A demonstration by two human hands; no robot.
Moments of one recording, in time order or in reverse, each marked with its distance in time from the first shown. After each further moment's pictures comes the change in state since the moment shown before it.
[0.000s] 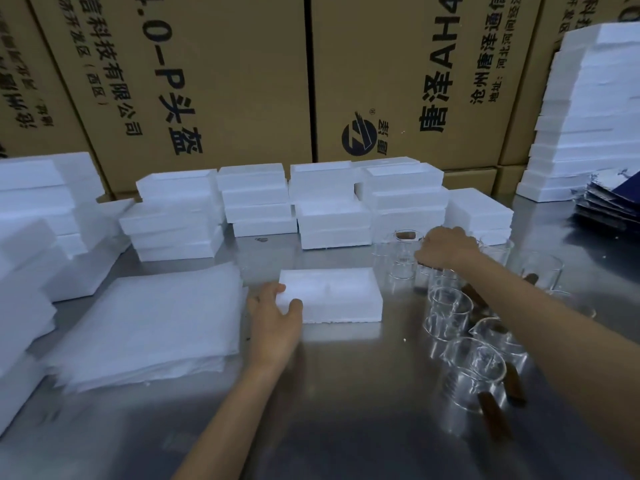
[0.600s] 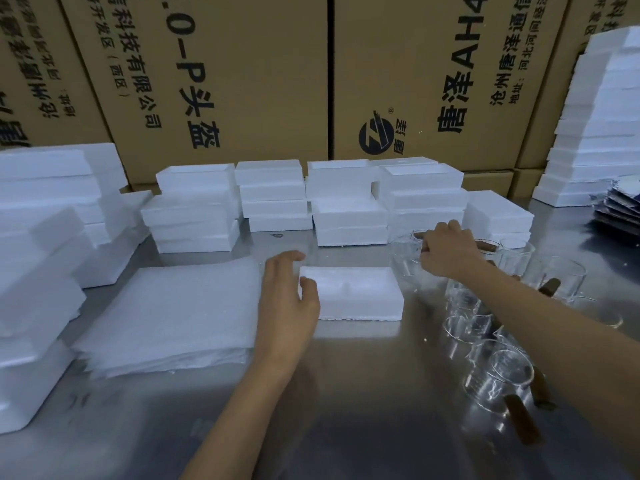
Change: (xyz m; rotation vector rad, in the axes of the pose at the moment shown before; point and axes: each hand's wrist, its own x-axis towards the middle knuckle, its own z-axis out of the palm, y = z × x) left_hand -0.004 0.013 -0.027 0.004 0.140 0.391; right_hand 0.003 -0.025 0.018 -0.321 0.141 -0.161
